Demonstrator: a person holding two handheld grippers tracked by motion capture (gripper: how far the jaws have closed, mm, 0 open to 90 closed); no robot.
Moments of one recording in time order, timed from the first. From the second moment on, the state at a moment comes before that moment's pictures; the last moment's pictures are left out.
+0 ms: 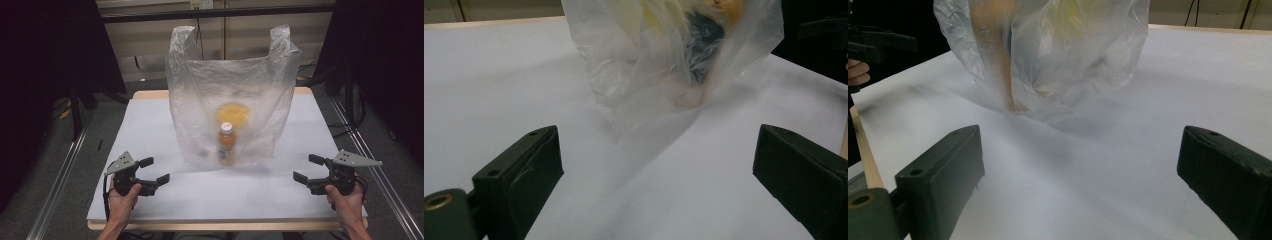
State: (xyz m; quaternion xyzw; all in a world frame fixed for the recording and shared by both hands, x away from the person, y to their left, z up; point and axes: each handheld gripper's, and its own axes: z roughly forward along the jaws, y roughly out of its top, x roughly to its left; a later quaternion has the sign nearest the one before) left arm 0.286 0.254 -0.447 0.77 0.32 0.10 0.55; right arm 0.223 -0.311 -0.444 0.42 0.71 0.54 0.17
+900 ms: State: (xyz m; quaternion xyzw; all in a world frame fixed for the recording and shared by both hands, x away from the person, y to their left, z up) left arm 0.287 0.233 -0.428 0.77 0.33 0.11 0.53; right arm 0.236 -0.288 -0.425 0.42 0.72 0.52 0.18
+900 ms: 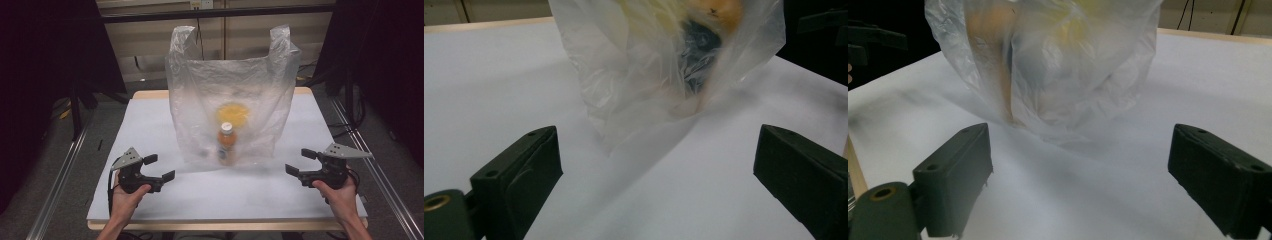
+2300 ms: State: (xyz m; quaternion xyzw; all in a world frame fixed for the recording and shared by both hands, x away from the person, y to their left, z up) left arm 0.350 0.170 -0.300 0.78 0.25 0.13 0.56; right arm 0.308 -0.236 -0.279 0.34 0.74 0.55 0.20
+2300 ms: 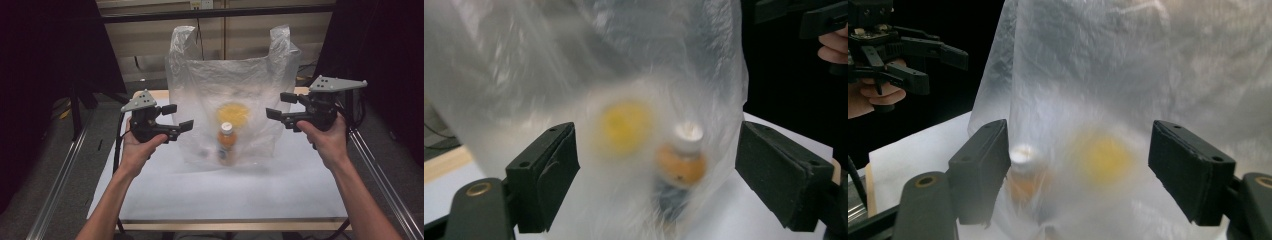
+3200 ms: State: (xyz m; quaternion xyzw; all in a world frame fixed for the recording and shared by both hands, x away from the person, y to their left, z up) left arm 0.409 0.132 -0.230 0.77 0.21 0.13 0.58; right arm 0.367 -0.204 -0.214 0.33 0.74 0.55 0.21
